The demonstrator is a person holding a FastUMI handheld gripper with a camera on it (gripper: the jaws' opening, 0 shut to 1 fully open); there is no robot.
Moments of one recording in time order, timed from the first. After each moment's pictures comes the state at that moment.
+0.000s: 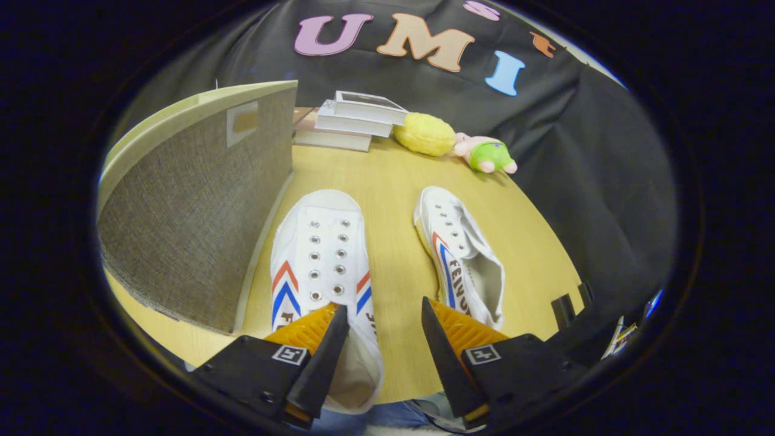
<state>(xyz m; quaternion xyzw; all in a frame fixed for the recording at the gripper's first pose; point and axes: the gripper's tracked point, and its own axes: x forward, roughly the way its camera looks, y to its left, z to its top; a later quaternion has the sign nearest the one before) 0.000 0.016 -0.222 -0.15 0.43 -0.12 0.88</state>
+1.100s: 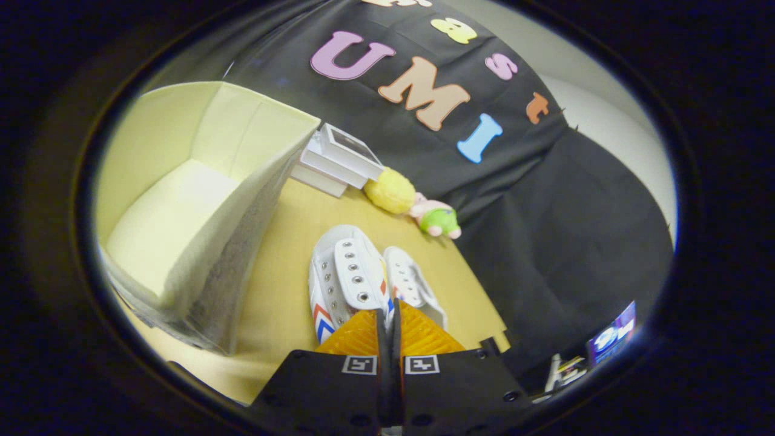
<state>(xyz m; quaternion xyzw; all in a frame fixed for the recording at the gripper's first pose) 0.018 0.027 -0.135 -0.39 0.30 -0.23 0.84</state>
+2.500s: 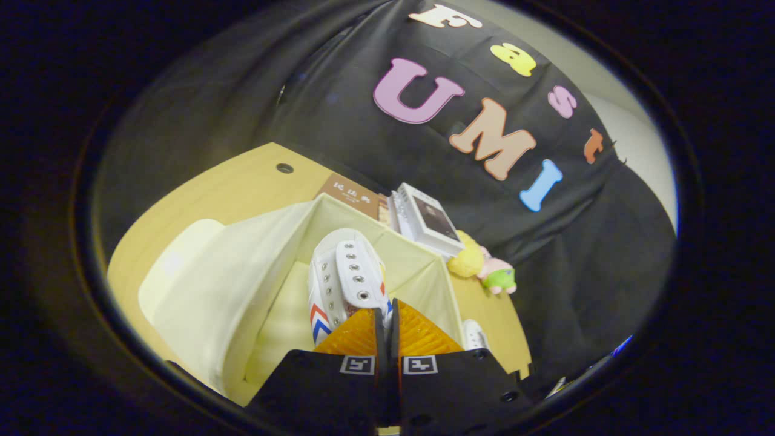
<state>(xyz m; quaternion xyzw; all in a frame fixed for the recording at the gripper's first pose) 0.100 0.275 -0.126 -0.27 0.35 -0.05 0.90</state>
